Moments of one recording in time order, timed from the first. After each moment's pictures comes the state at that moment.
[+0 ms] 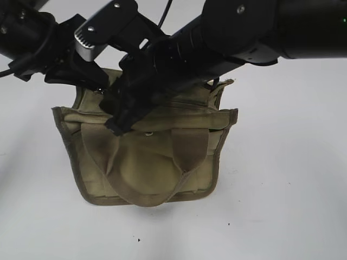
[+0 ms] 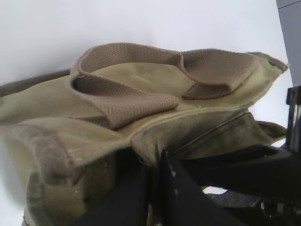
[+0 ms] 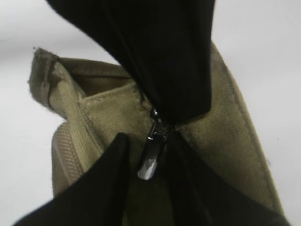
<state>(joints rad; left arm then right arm) -0.31 1.55 -1.19 -0.69 0.93 0.24 0.75 1.77 -1.23 0.59 0.34 -1.02</state>
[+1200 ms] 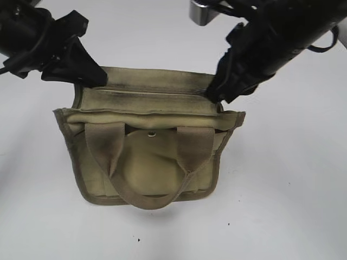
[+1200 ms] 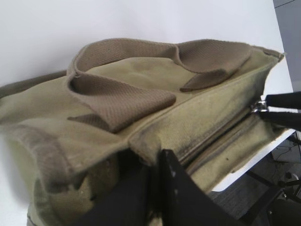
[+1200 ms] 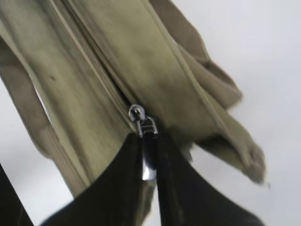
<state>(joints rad) -0.31 1.53 -1.19 -0.67 0.93 0.24 0.46 1.60 -1.23 0.35 0.80 -0.81</state>
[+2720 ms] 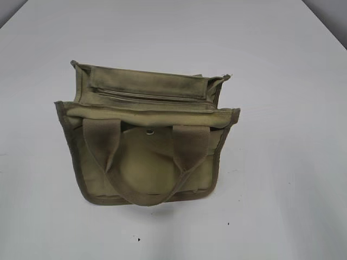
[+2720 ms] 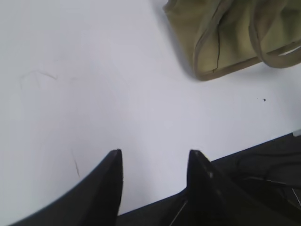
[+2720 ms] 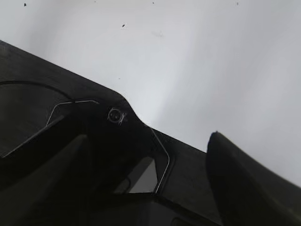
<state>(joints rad) -0.31 0.43 -0.63 0.01 1.12 0.02 0.35 0.72 -0.61 0.22 1.10 -0.21</state>
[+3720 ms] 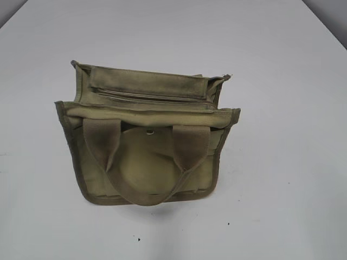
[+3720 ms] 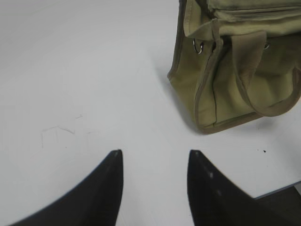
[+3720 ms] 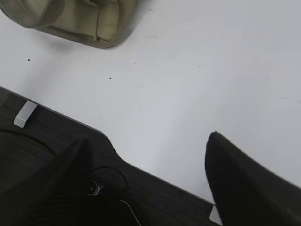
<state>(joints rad) -0.31 -0.01 -0.52 0.02 1.06 0.02 0.35 0.19 -0.48 0.14 1.10 -0.20</state>
